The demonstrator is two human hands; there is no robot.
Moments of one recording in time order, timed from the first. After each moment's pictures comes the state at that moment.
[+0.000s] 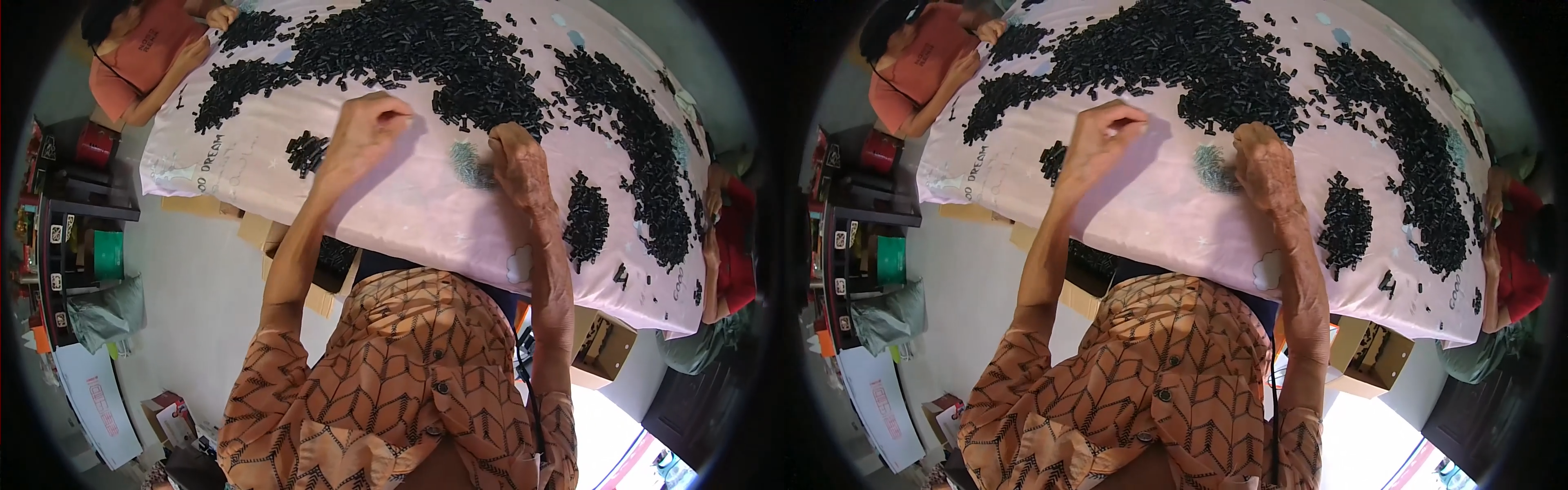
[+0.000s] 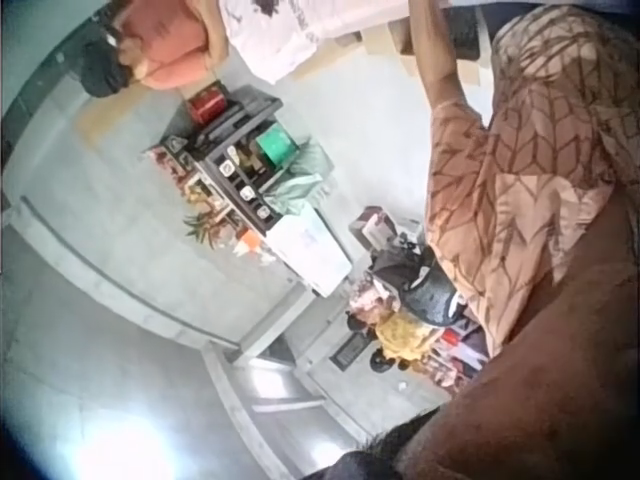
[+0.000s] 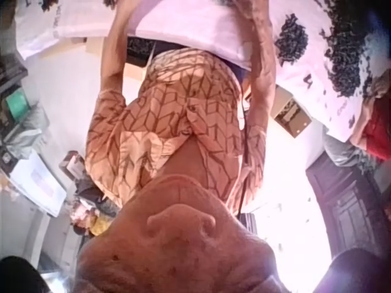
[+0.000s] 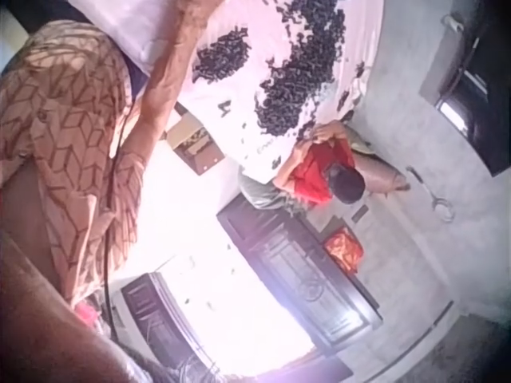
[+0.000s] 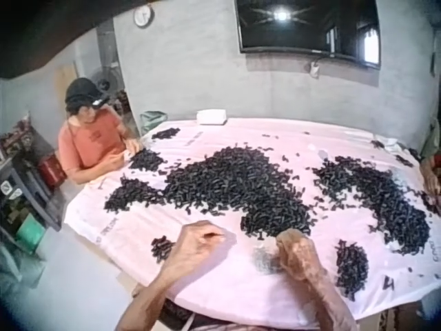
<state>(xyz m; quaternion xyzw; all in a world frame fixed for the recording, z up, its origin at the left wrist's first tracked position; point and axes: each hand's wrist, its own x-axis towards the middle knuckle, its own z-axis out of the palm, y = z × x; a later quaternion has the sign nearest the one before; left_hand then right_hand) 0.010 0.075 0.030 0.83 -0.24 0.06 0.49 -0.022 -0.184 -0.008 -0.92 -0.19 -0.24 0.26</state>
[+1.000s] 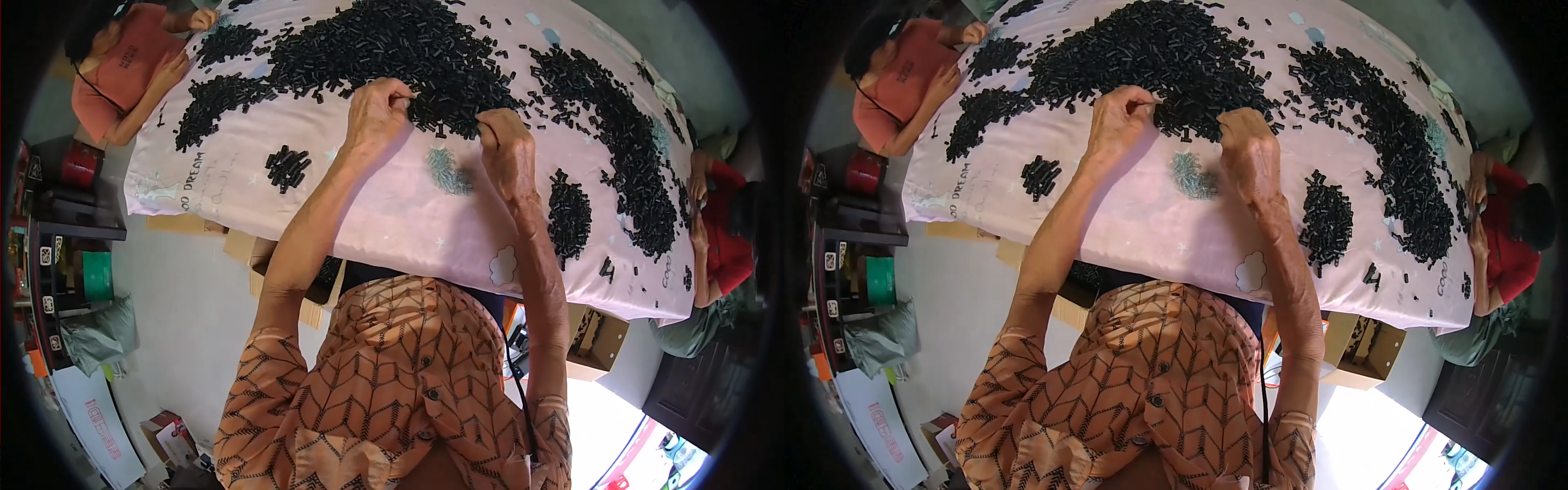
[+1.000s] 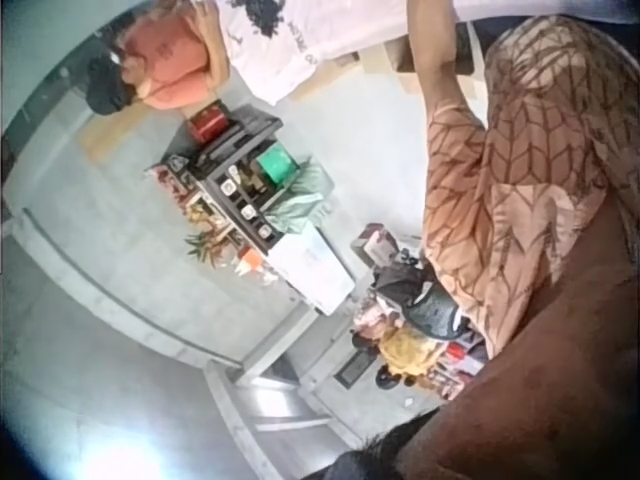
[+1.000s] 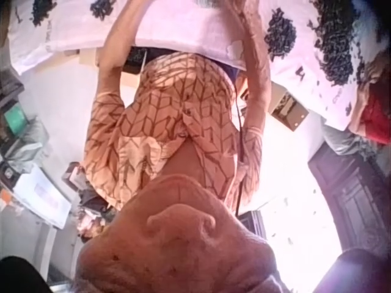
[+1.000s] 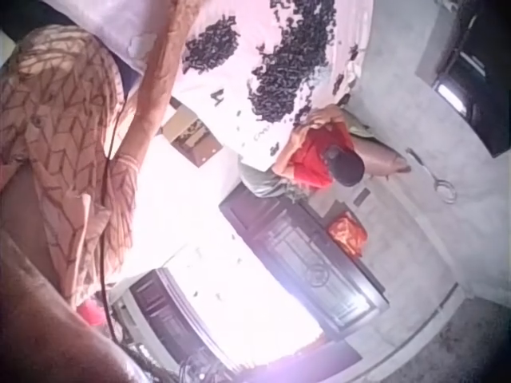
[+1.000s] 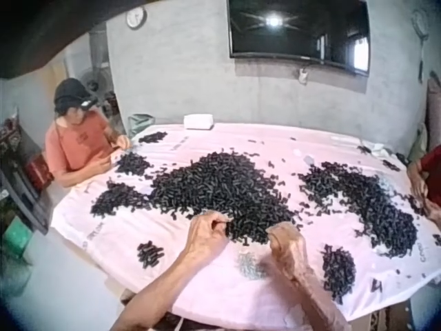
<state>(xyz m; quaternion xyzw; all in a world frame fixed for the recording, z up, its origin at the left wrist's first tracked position) 0.058 0.019 0.002 0.84 -0.19 0.15 0.49 -0.010 -0.188 0.009 -0.88 -0.18 -0.36 0.24</state>
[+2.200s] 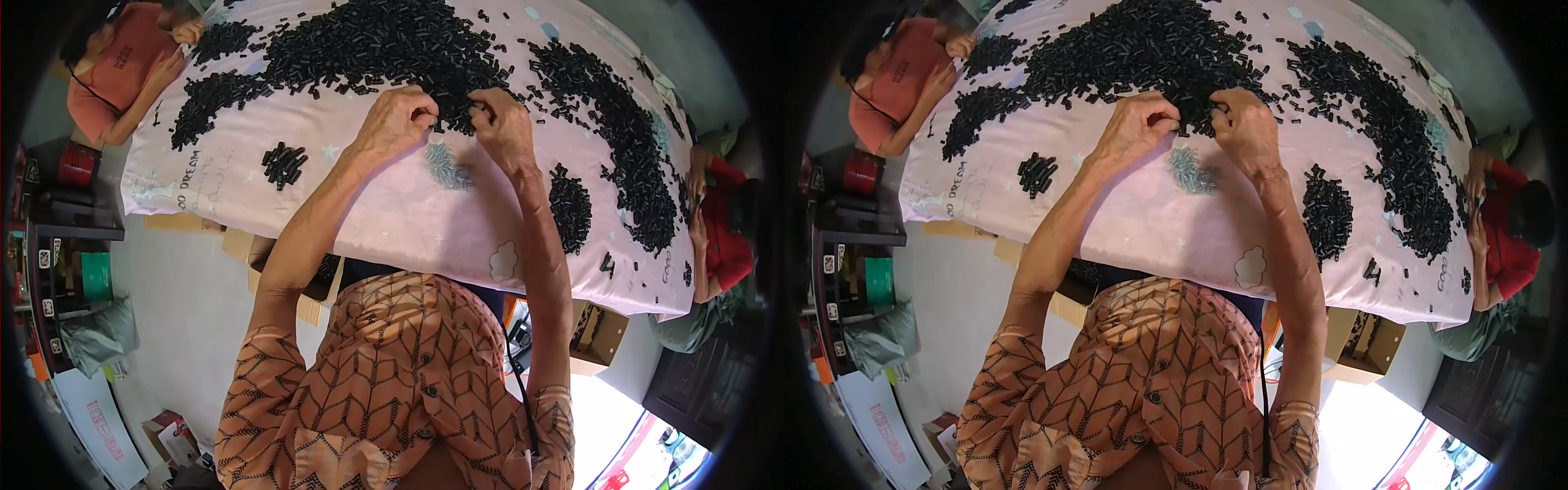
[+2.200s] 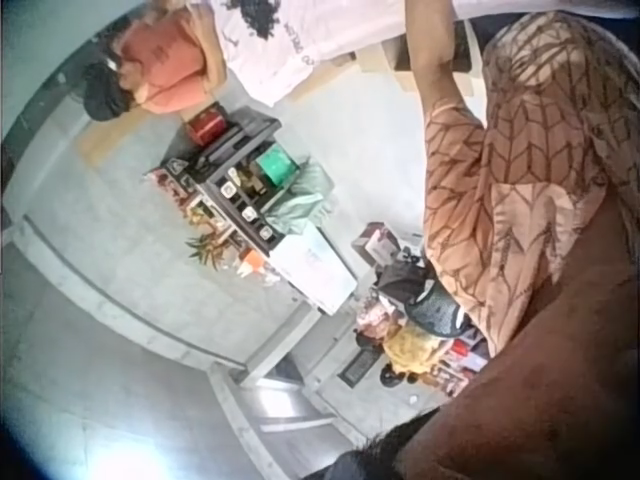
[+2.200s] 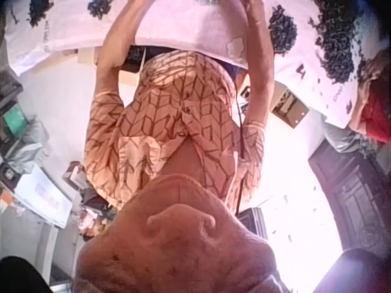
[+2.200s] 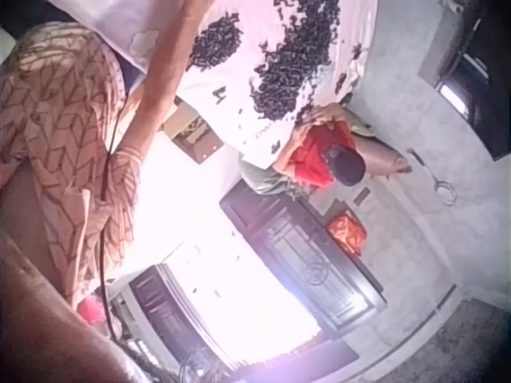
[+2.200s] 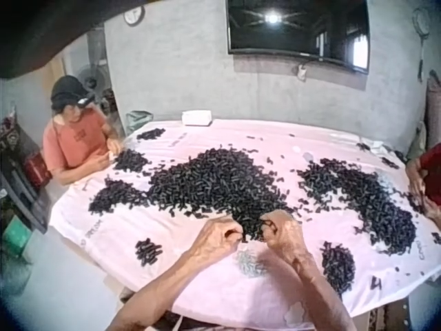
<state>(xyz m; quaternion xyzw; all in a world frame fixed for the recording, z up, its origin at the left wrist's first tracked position) 0.047 0.010 0.003 0.81 -0.30 0.04 0.50 0.015 -0.189 0.011 -0.91 -0.09 -0.22 0.34</state>
